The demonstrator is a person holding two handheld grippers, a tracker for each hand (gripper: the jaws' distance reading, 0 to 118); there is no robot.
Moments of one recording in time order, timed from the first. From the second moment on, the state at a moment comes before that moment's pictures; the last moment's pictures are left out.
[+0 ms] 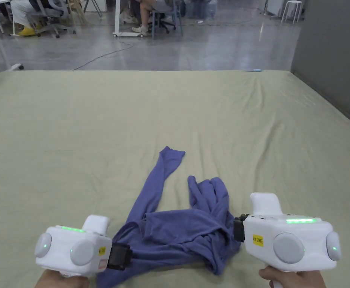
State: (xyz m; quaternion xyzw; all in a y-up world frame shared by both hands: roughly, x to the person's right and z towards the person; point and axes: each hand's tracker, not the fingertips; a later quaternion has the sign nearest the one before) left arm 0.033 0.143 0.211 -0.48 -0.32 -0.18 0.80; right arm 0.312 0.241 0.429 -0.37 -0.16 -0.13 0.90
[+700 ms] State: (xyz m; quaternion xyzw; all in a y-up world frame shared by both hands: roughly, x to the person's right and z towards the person) left arm 0.031 0.180 0.208 -0.45 -0.35 -0.15 0.81; right arm 0.452 0.145 0.196 -0.55 -0.17 -0.09 0.81
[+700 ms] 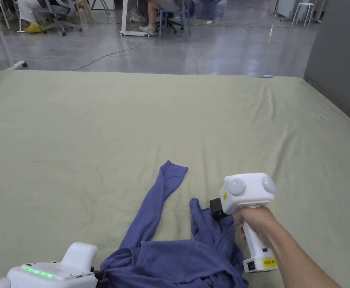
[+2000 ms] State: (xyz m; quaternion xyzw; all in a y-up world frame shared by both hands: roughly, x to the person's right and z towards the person) left arm 0.131 0.572 -0.019 -0.14 -0.27 -0.07 0.95; right arm 0.572 0.609 0.239 -0.13 -0.34 -0.06 0.93
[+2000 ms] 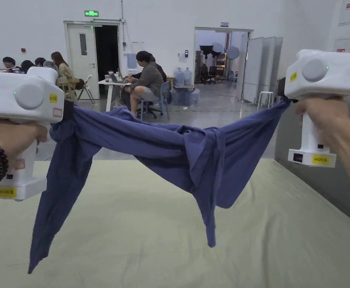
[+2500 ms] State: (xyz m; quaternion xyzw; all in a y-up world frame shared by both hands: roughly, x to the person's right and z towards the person) left arm 0.098 0.300 0.022 -0.34 -0.29 -0.10 0.89; right arm 0.558 0.327 0.256 -0.31 -0.30 -0.16 0.89
